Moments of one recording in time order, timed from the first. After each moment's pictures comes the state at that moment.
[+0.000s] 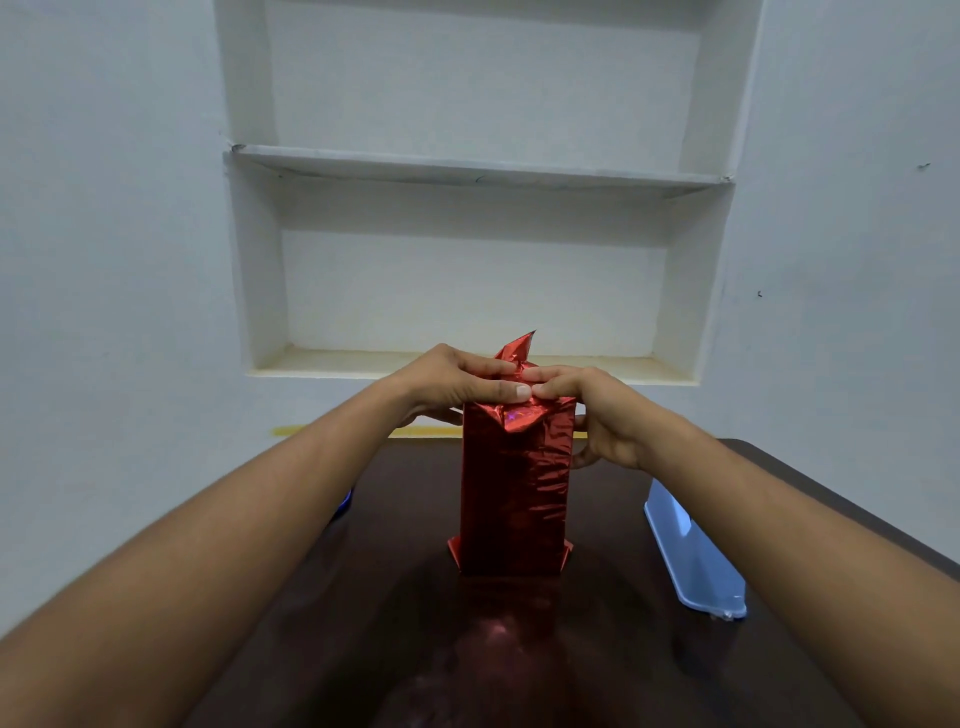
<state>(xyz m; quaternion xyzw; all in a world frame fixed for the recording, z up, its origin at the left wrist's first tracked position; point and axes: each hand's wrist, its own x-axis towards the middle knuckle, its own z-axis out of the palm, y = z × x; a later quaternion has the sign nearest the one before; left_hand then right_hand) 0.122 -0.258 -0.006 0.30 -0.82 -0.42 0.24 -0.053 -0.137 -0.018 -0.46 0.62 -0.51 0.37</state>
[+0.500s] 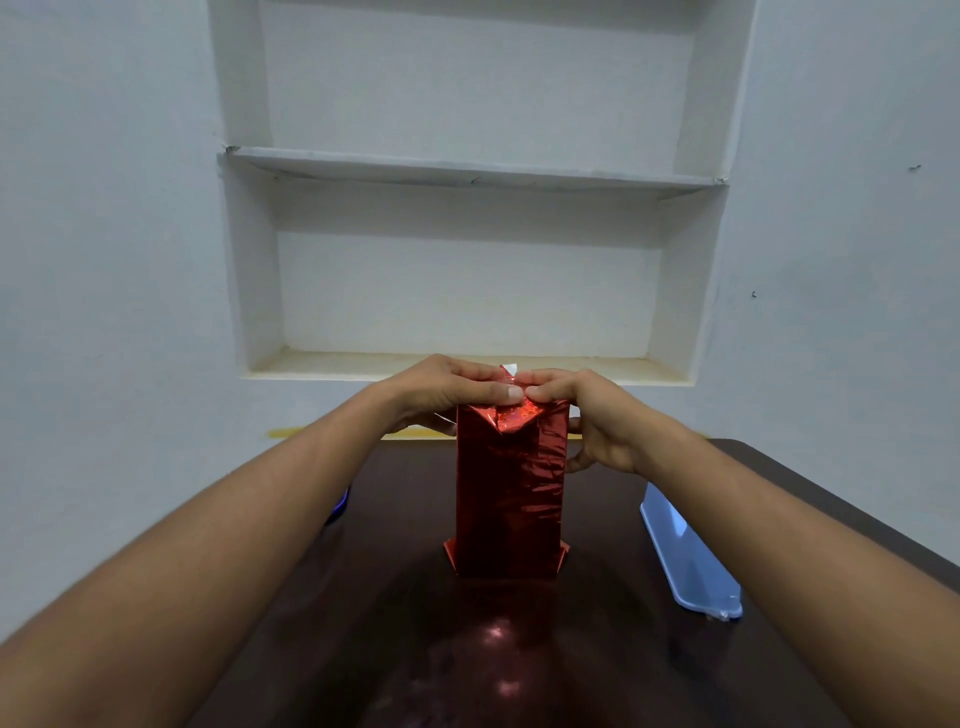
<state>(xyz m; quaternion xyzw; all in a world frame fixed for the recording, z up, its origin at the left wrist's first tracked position) 0.122 -0.265 -0.012 0.29 -0.82 -0.45 0.21 -0.050 -0.131 -0.017 -0.47 0.62 -0.50 0.38</state>
